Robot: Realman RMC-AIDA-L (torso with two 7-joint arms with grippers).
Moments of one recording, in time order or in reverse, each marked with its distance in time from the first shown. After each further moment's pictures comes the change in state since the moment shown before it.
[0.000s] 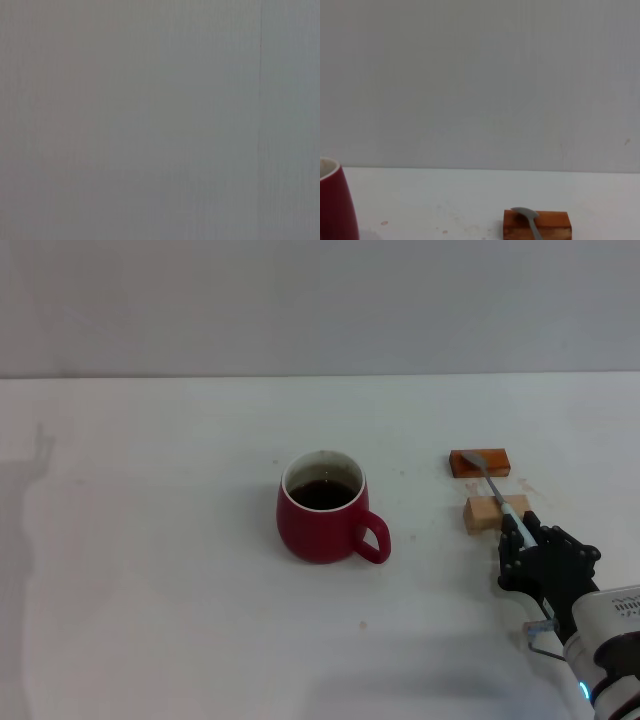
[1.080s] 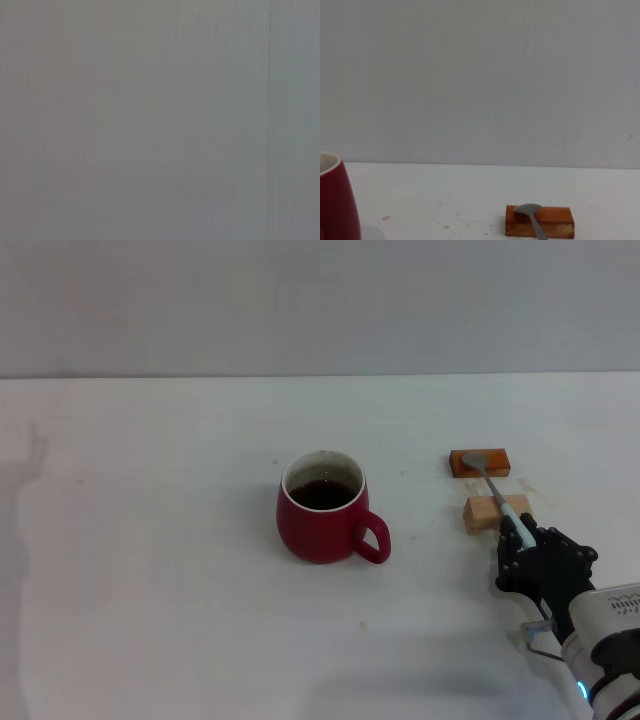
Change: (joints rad) left arm 0.006 0.000 -0.014 -0.002 0.001 0.011 -0.001; right arm 0.005 0.000 0.003 -0.002 0.000 0.017 0.000
